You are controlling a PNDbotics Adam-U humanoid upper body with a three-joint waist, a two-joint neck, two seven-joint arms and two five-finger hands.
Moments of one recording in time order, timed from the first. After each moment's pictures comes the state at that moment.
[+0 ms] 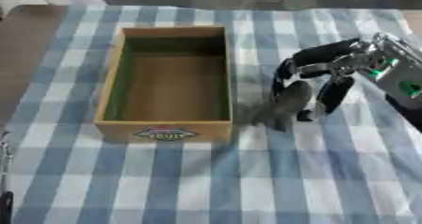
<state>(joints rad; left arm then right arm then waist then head) -0.43 0.20 0.04 -1.98 -0.16 -0.09 0.61 -0.93 -0.72 0.53 -1.35 0.42 -0.33 0.82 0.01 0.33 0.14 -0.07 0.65</state>
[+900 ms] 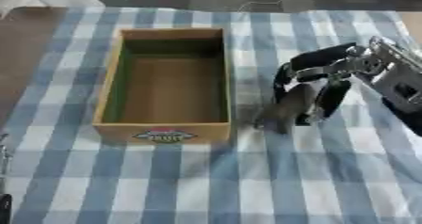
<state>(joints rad) -0.43 0.20 0.04 -1.98 -0.16 -0.09 0.61 -0.93 -0.71 0.54 -1.34 0.41 -0.32 0.84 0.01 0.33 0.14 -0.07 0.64</state>
